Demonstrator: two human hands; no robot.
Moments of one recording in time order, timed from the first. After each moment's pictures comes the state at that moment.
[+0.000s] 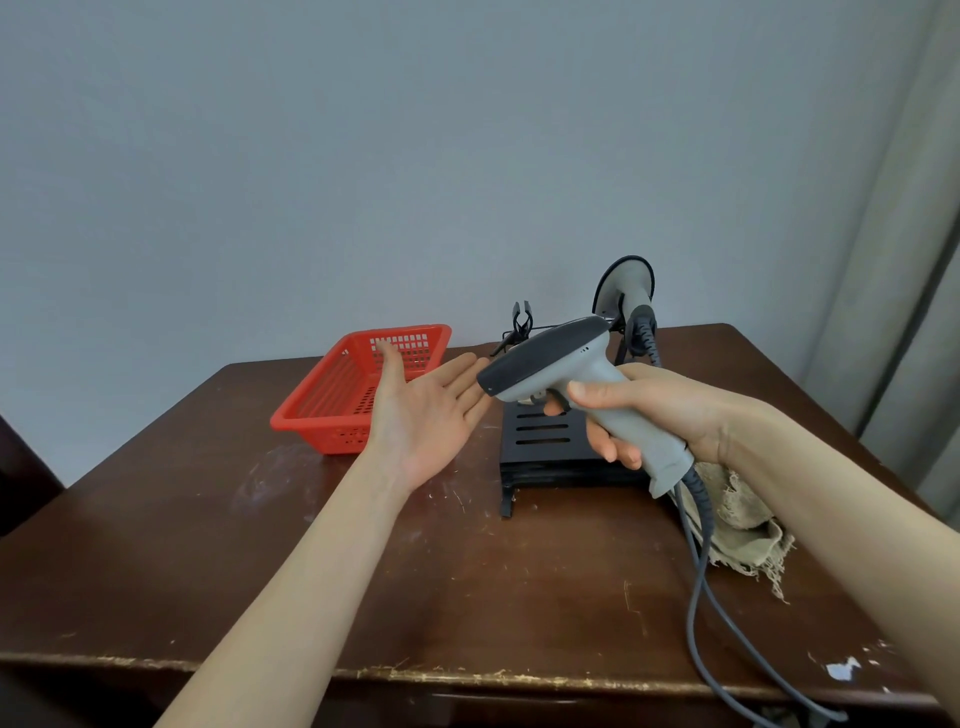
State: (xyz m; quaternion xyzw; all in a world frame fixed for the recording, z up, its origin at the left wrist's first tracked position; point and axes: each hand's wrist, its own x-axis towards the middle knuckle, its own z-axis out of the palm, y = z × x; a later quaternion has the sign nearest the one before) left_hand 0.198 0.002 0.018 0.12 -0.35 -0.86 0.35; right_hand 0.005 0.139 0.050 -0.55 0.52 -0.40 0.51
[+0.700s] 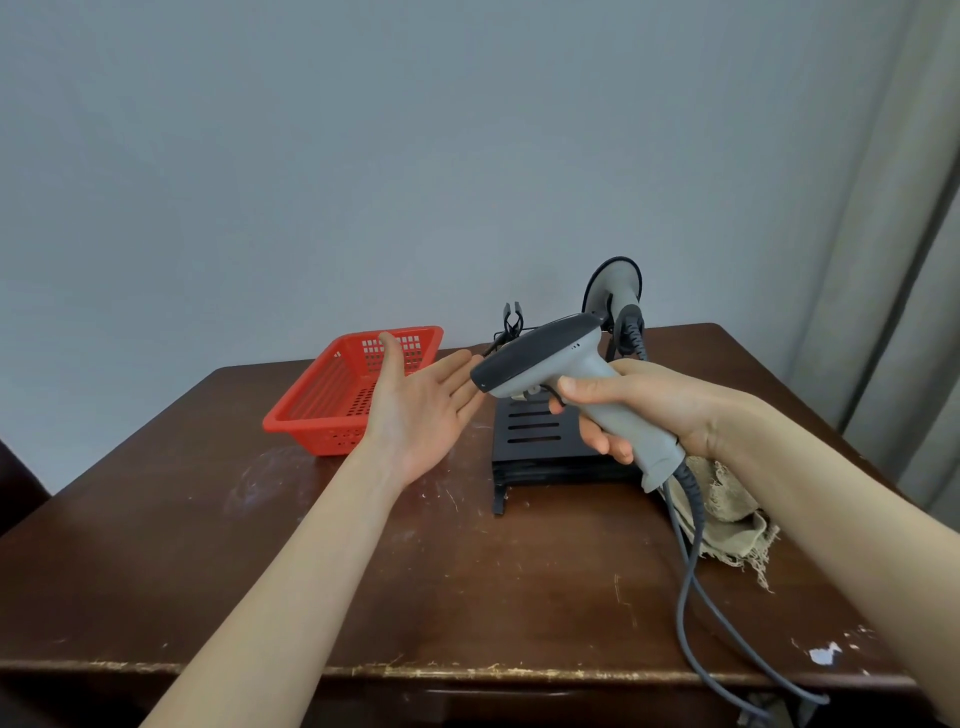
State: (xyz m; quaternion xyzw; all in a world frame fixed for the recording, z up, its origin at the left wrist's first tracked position) left_hand 0.197 0.005 0.025 0.16 -0.38 -0.84 0.35; right_hand 0.007 0.145 0.055 -0.55 0.54 -0.40 0.50
